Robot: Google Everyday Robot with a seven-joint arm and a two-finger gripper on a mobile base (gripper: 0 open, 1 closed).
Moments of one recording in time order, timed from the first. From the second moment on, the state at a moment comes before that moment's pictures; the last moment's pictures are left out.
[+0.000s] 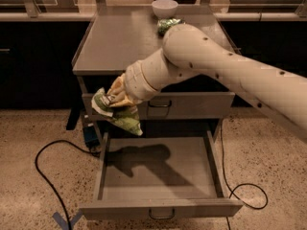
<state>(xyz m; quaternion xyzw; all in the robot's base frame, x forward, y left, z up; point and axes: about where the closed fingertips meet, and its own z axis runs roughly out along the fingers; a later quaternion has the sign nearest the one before) 0.564 0.111 0.830 -0.79 0.44 0.14 0.40</state>
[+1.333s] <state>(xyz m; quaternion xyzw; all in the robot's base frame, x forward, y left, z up) 0.531 0.007 0.734 -0.69 0.54 0.15 0.46</state>
